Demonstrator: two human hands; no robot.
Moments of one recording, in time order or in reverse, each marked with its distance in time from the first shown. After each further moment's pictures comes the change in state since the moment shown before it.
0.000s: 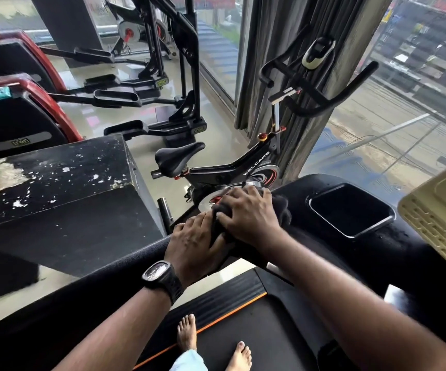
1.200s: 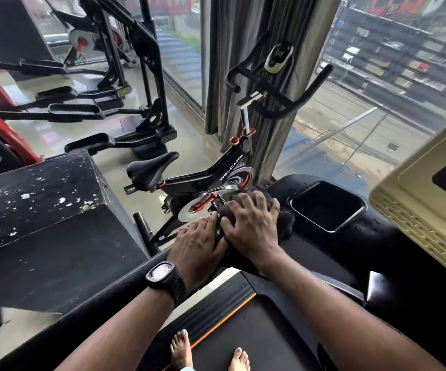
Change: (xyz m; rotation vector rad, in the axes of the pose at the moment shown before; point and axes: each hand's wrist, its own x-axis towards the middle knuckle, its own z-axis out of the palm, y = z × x) left_hand 0.033 0.012 0.001 -0.013 -0.115 0.150; right_hand -0.019 0.014 0.005 -0.001 0.151 0.298
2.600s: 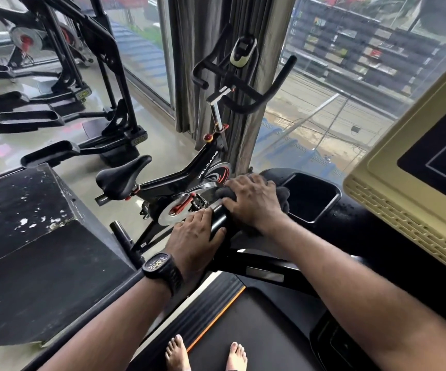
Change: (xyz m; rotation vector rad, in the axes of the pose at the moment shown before) left_hand 0.036 0.017 -0.007 -0.004 -0.019 0.118; right_hand 0.049 0.051 -0.020 -0.077 -0.141 0.057
